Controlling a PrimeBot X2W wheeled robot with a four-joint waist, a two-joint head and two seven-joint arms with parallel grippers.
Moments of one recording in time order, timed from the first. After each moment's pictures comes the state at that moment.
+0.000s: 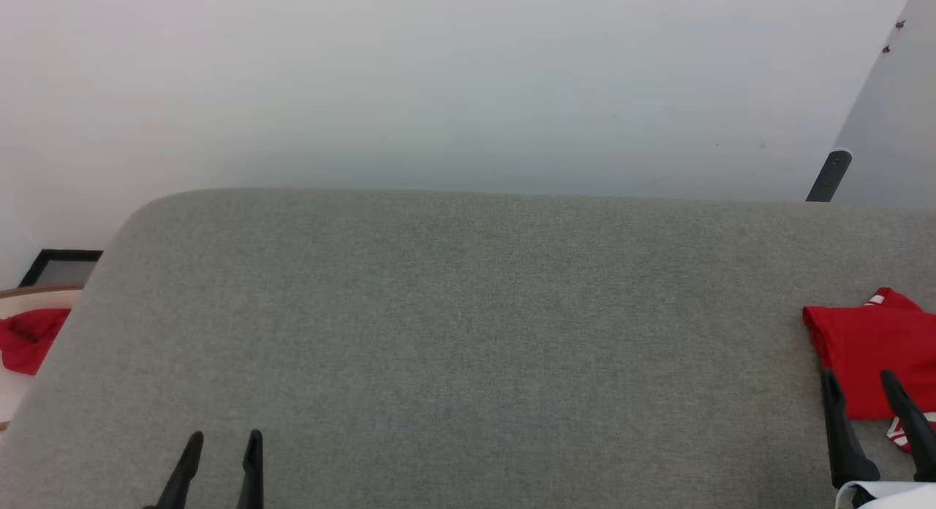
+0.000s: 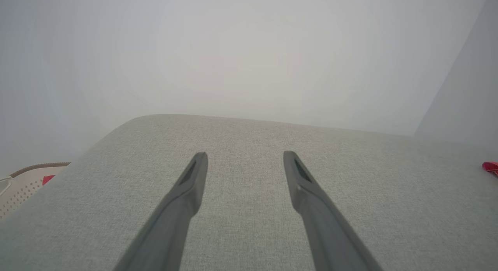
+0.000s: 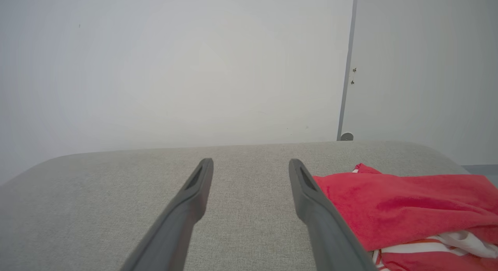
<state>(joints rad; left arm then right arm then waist) 0.22 0.18 0.05 0.01 -0.29 -0.13 -0.26 0.12 -0.18 -0.10 -0.06 0.33 0.13 -0.09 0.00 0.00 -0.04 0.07</state>
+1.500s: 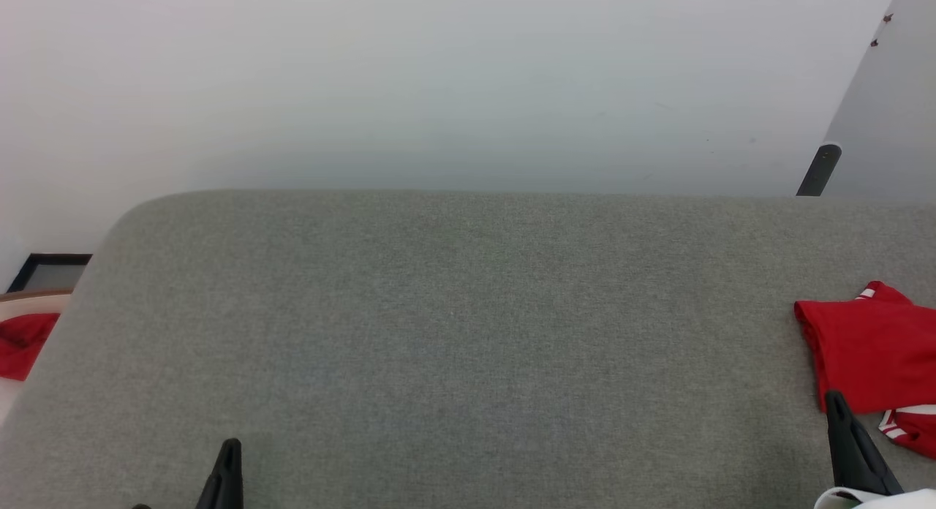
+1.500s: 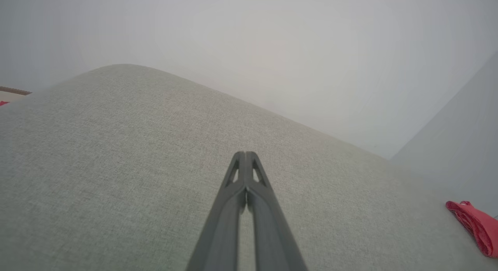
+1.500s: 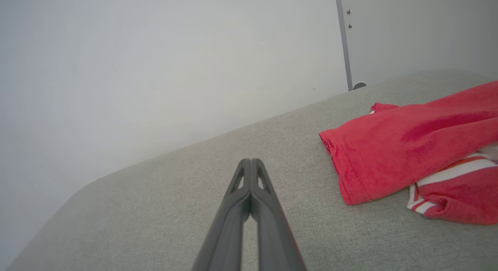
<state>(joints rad) 0.19 0.14 0.05 0.07 -0.52 -0.13 -0.21 0.12 -0.12 -0.09 0.02 0.53 0.13 -0.06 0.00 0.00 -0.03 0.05</state>
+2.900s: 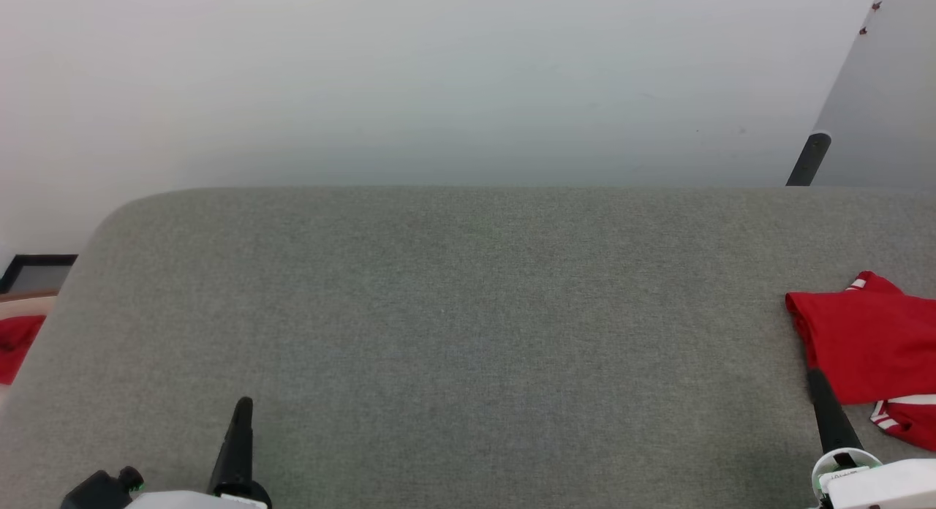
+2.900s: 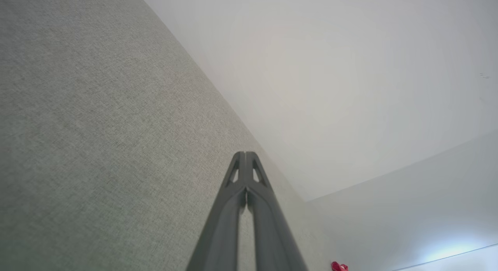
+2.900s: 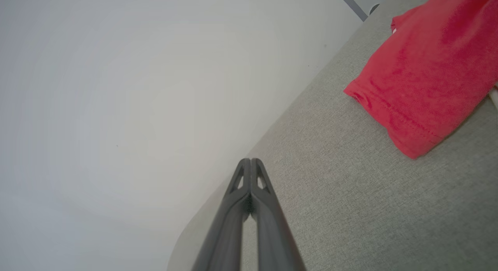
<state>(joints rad) 0.05 0.11 0.07 0.16 -1.07 -0.13 -0.06 0.01 -0.09 -0.10 0.13 1.06 0.13 0.02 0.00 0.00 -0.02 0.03</state>
